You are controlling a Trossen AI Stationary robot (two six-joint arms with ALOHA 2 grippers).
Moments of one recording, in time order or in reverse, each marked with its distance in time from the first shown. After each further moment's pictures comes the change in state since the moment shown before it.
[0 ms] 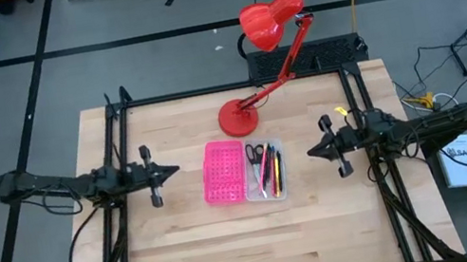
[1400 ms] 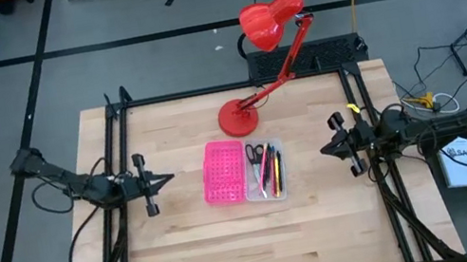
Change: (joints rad) left arm -0.343 -0.054 0.000 0.038 -0.332 0.159; right arm 0.046 -0.353 -0.001 -0.222 0.008 0.041
